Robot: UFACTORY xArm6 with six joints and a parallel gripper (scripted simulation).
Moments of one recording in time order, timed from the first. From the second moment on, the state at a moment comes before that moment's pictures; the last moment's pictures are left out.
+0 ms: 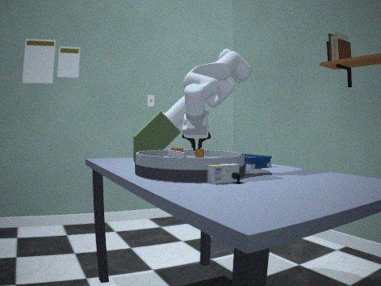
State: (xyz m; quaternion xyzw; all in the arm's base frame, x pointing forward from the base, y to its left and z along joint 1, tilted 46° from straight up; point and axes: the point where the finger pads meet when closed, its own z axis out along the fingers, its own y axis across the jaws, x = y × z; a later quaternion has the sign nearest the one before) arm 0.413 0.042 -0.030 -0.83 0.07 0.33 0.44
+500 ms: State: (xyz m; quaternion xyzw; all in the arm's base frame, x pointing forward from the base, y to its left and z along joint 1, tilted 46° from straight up) arm 0.411 0.036 -0.024 -0.83 0.07 0.33 0.44
